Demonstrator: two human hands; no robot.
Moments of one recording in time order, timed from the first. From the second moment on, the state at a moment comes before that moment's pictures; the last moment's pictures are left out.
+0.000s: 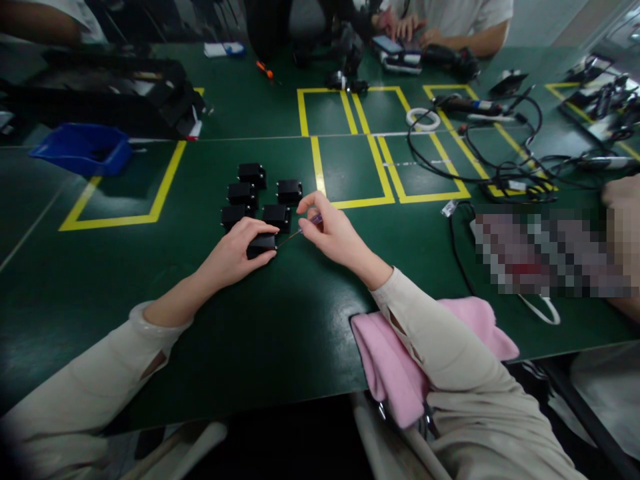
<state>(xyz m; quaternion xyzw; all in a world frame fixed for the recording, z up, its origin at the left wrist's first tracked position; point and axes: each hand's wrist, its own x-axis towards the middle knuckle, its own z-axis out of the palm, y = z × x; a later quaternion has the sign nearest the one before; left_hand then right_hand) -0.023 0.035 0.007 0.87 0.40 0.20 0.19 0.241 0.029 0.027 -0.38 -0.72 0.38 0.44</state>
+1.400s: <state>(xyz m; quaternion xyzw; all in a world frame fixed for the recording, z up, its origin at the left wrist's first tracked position) -0.017 0.033 0.006 0.87 0.38 0.22 0.20 0.239 0.029 0.025 -0.40 -0.73 0.31 0.45</state>
